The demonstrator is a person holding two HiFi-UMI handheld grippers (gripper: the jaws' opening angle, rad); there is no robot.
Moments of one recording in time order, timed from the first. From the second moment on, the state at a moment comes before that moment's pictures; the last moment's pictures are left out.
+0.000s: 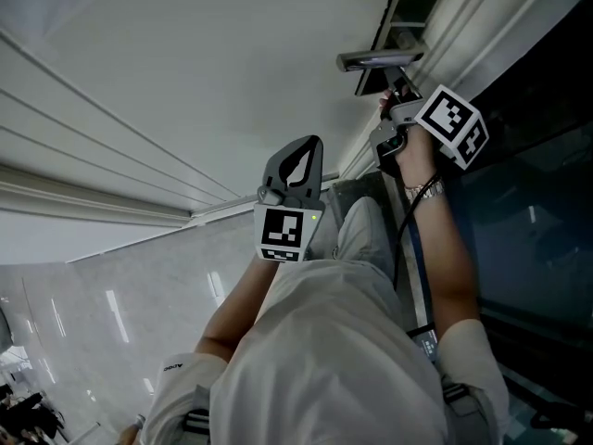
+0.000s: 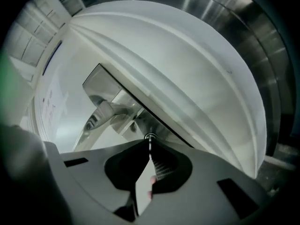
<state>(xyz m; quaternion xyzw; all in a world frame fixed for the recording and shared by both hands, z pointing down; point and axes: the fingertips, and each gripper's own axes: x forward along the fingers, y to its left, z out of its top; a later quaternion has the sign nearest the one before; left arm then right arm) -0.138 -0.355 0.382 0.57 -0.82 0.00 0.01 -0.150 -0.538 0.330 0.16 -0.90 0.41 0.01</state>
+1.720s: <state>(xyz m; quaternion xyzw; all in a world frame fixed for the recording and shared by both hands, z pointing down) -0.127 -0.358 0.380 0.57 -0.82 0.01 0.00 -0.135 -0.519 0.327 0.17 -0.96 -0.14 0.14</state>
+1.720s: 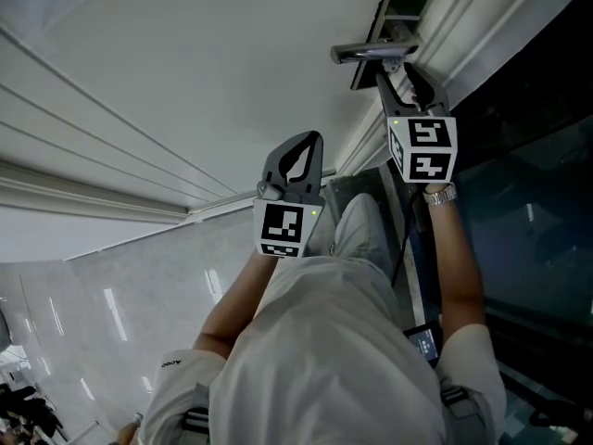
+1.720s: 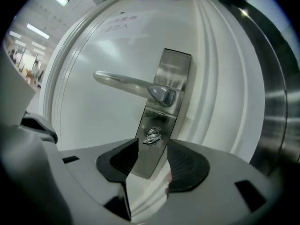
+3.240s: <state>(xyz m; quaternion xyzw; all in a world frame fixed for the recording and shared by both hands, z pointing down) -0.119 -0.357 0.388 0.57 -0.82 0.02 0.01 -0.156 -0.521 0.339 0.20 -0.62 -0.73 0.20</state>
